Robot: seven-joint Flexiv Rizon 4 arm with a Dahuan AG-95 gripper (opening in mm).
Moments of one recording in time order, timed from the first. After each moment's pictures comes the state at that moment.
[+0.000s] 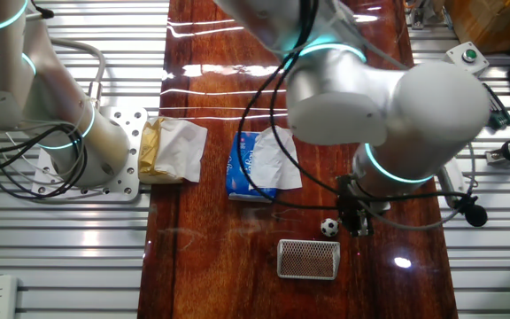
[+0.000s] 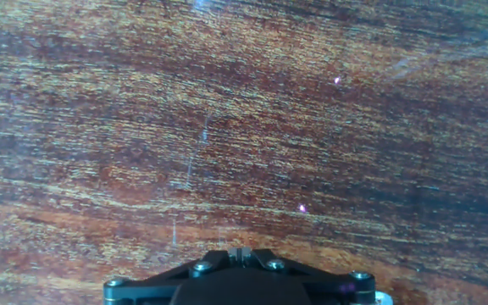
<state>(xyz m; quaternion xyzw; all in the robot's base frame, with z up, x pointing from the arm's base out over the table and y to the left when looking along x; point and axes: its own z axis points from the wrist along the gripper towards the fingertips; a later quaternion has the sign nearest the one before) 0.533 -0.150 0.022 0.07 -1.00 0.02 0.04</state>
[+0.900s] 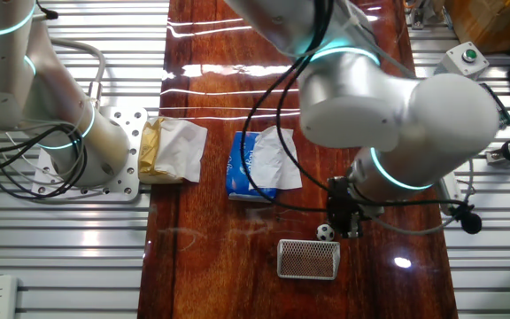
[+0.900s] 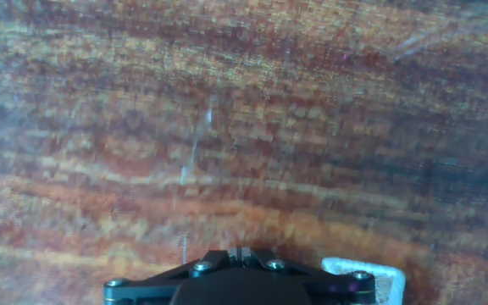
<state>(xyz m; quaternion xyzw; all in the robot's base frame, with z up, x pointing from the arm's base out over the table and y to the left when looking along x) 0.508 -0.149 0.015 0.07 -0.99 0.02 0.10</state>
